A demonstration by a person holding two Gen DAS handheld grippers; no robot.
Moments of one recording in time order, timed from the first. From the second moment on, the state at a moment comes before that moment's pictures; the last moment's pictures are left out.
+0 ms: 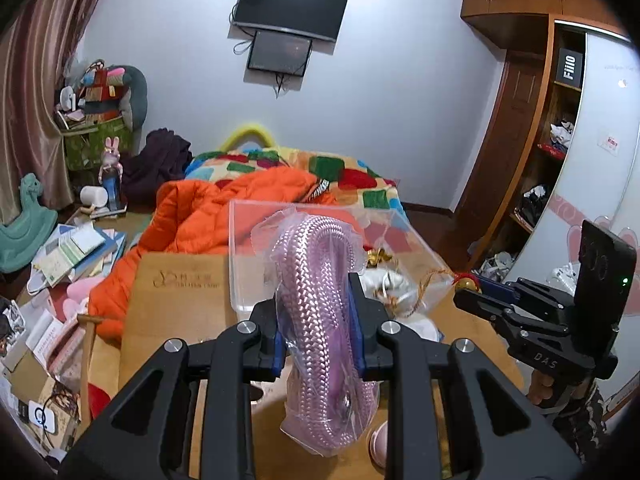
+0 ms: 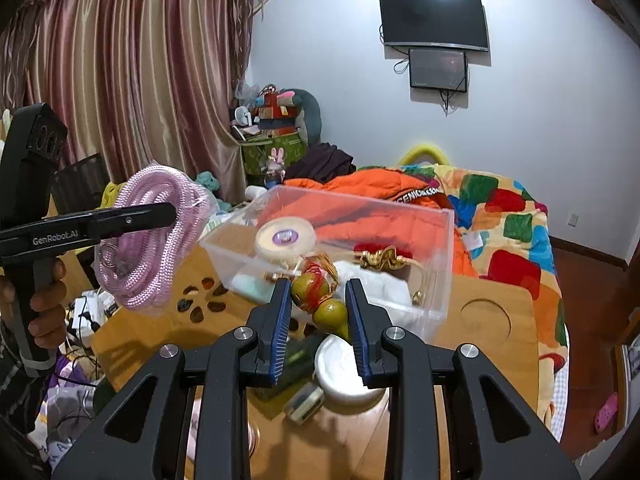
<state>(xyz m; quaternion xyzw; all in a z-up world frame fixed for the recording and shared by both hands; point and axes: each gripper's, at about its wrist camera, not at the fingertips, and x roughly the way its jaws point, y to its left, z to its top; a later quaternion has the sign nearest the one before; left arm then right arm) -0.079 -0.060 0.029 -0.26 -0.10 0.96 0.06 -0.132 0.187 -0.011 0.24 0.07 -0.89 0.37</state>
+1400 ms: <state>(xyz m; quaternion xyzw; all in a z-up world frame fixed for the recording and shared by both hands) -0.206 -0.070 -0.005 -0.31 -0.04 0.95 0.02 -0.249 0.115 -0.052 0.31 0.10 -0.88 0.35</state>
